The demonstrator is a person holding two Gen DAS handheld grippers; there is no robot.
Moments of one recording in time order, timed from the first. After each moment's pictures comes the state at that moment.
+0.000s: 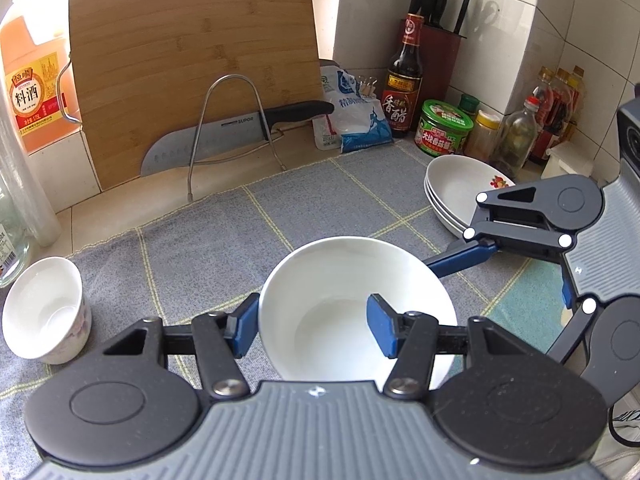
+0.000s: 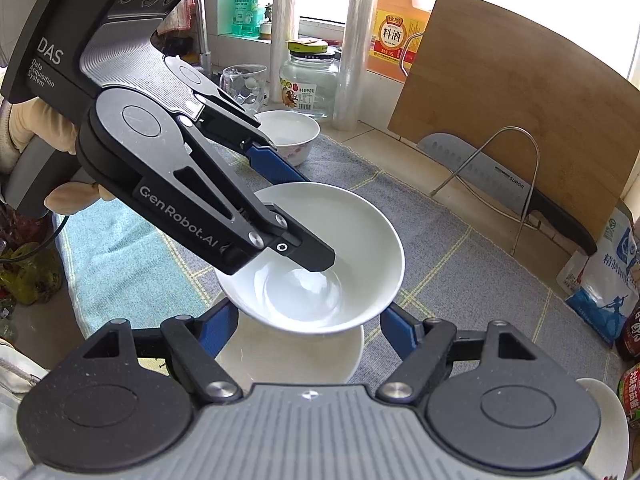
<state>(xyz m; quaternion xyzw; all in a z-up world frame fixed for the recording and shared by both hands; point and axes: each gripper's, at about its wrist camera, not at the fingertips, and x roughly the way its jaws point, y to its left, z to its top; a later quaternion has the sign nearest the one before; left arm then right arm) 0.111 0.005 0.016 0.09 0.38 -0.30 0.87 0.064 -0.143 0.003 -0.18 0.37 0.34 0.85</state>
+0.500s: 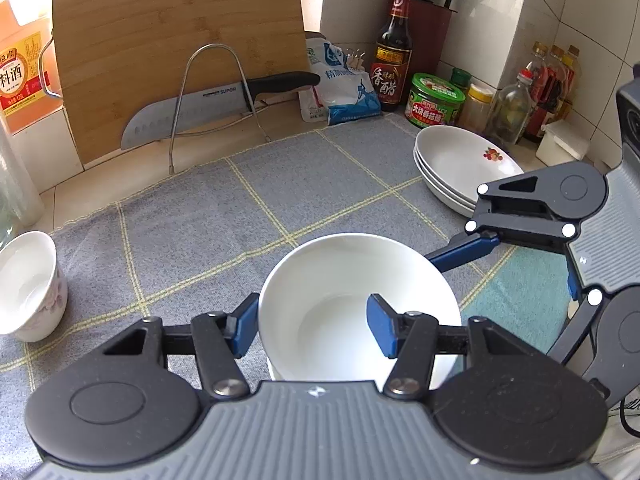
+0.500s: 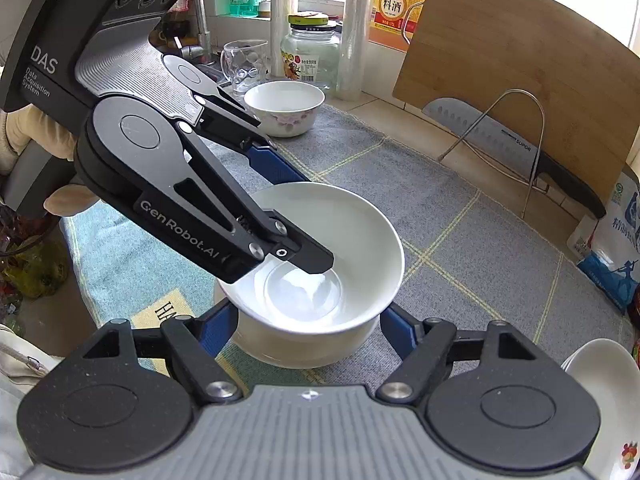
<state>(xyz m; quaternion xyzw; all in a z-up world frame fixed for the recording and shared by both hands) 0.103 -0.004 -0.004 0.10 0.40 -0.30 0.86 0.056 -0.147 -0.012 -0.17 0.40 0.33 0.84</state>
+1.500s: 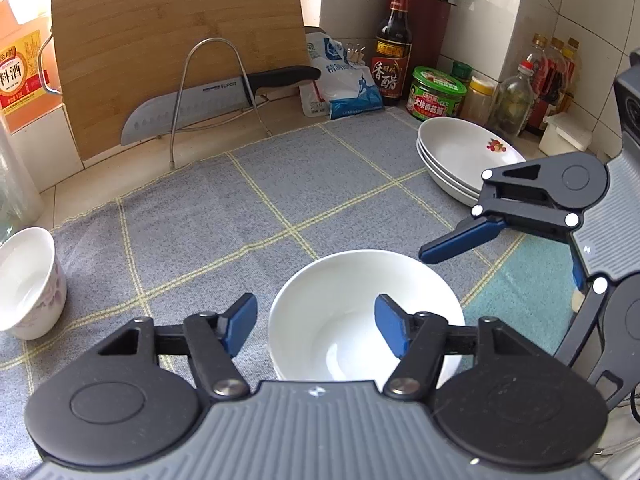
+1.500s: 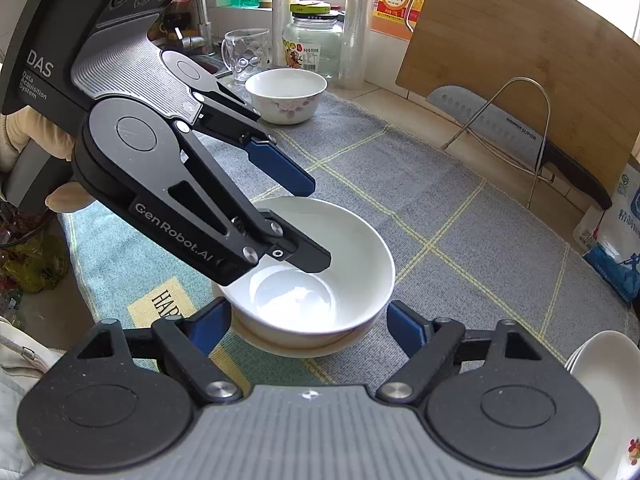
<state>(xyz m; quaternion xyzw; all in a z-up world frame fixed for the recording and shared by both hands) 0.101 -0.001 -0.010 0.10 0.40 -0.30 0.86 0.056 -0.147 -0.016 -0.17 0.40 0.33 0.84</state>
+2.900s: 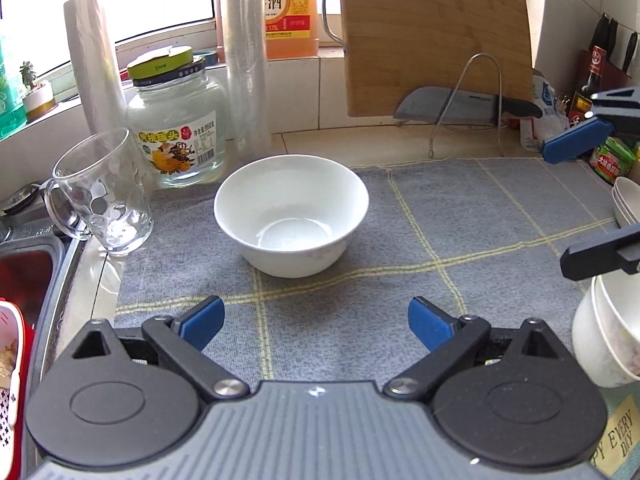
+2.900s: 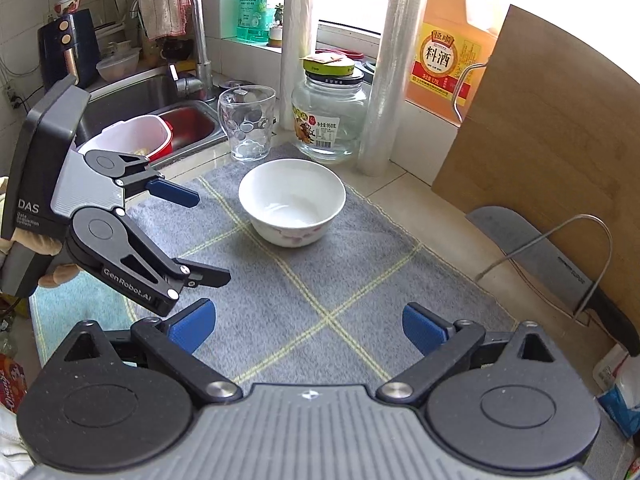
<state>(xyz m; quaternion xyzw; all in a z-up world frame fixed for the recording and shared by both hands) 0.144 0.174 -0.044 0.05 0.38 -0.10 0.92 0.170 -0.016 0.013 -0.19 0.37 0.35 0.84</state>
